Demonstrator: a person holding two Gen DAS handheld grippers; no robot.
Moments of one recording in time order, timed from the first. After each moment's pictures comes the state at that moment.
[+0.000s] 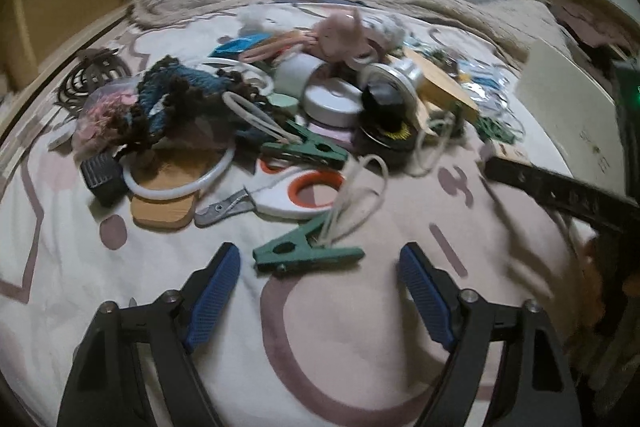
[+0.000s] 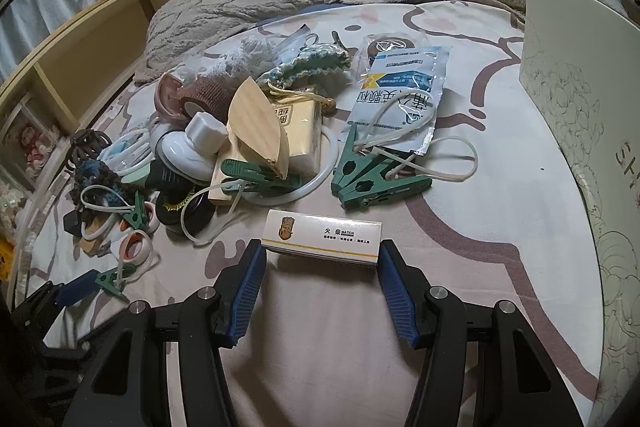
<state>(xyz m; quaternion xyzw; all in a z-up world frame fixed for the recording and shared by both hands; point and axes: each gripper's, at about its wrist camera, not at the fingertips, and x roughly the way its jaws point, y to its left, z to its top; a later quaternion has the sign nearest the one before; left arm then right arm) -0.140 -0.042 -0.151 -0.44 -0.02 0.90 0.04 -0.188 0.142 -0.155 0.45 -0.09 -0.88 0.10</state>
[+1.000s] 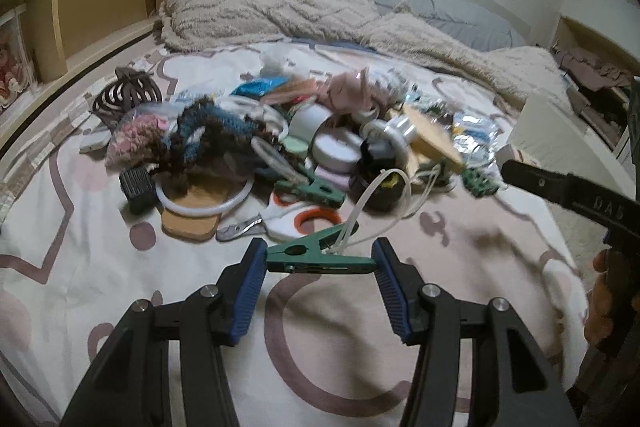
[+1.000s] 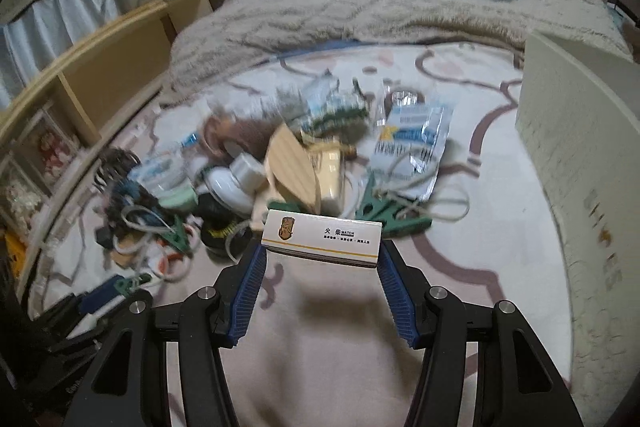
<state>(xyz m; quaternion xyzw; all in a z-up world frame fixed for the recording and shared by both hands) -0.117 -0.047 -0.118 -0.38 -0.07 0.92 0.03 -0.174 0.146 -0.106 0.40 -0.09 -0.91 0.12</state>
